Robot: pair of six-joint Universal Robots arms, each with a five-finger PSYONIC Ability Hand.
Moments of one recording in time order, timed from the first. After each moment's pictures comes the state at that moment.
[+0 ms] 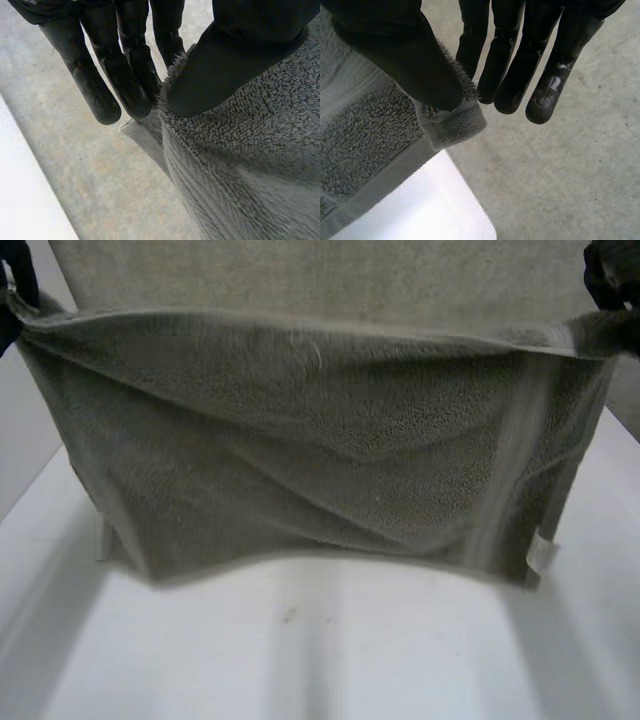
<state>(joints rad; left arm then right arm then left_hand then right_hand) 4.78 -1.22 -1.65 3.18 -1.14 3.21 1.77 -1.64 1.12 0.55 1.37 2.48 1.15 1.22 1.22 1.22 1.03 0.96 1.17 1.19 1.19 0.98</state>
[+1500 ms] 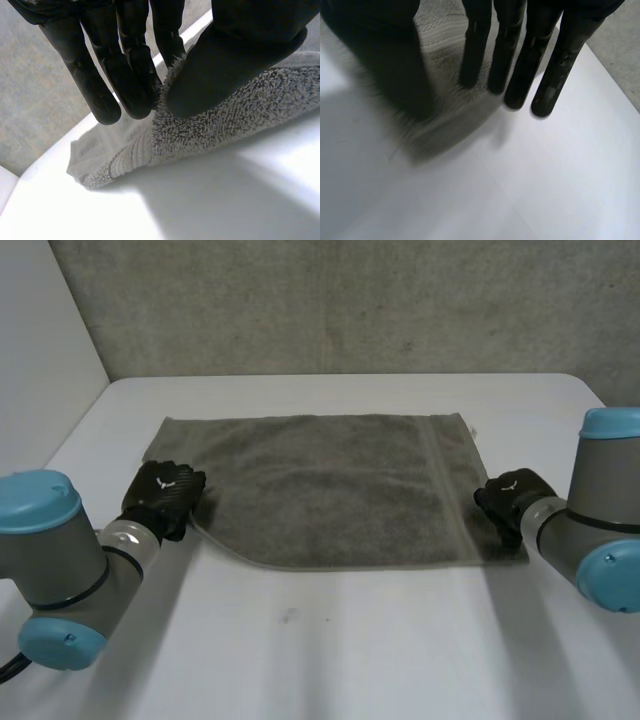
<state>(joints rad) 4.43 -2.02 -1.77 3.57 -1.46 3.58 1.82 -0.95 1.38 0.11 1.53 2.47 1.15 1.22 1.22 1.22 1.03 0.61 0.71 0.72 0.74 0.57</state>
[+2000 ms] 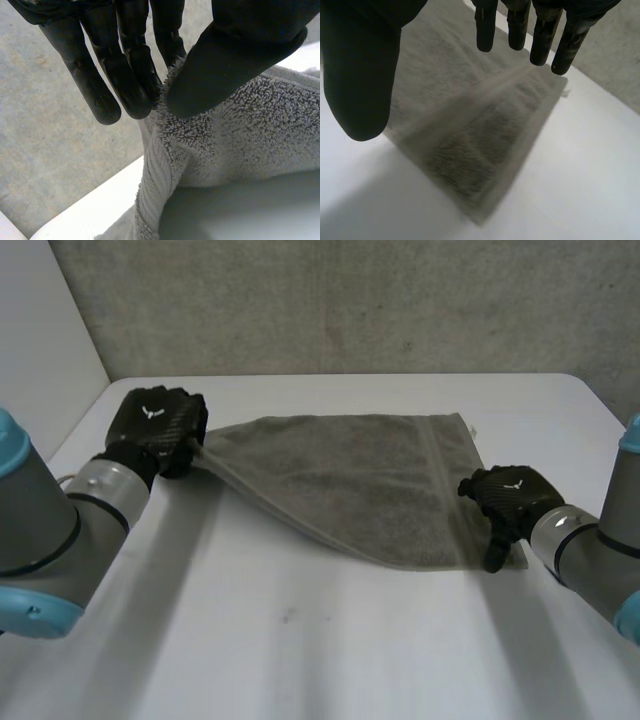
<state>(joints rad) 4.38 -1.82 -1.65 3.45 -1.46 3.38 1.82 -1.17 1.61 0.03 1.42 2.73 1.15 1.22 1.22 1.22 1.03 0.22 0.24 0.21 0.24 0.07</state>
